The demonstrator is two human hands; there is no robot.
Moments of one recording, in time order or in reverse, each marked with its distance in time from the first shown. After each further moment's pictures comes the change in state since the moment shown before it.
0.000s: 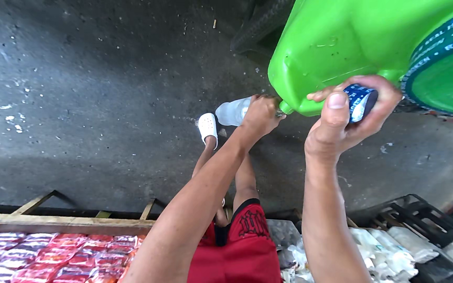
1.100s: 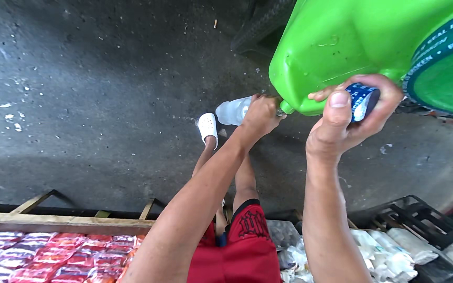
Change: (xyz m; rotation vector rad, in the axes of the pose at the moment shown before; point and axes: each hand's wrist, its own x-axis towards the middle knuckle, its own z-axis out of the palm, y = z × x) left_hand 0.001 -0.001 0.000 -0.004 0.001 -0.005; right_hand 0.000 -0.001 0.001 -0.005 -0.002 -0.001
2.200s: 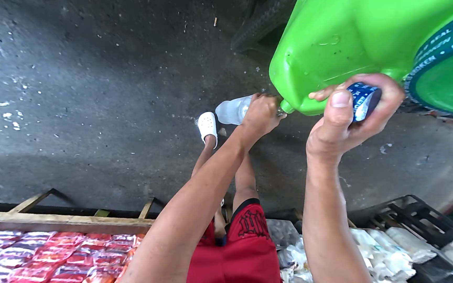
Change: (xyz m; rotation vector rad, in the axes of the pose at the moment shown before) left_hand -0.001 0.000 0.002 -0.006 0.019 0.004; right_hand -0.001 0.000 0.000 -0.005 0.002 0.002
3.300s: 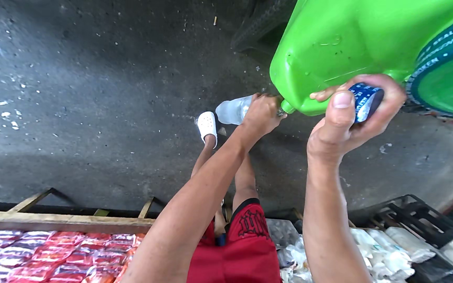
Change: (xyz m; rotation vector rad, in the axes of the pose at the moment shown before) left_hand 0.001 -0.002 0.002 0.011 -0.008 0.009; right_hand 0.000 0.001 -0.002 -0.020 -0.009 -0.004
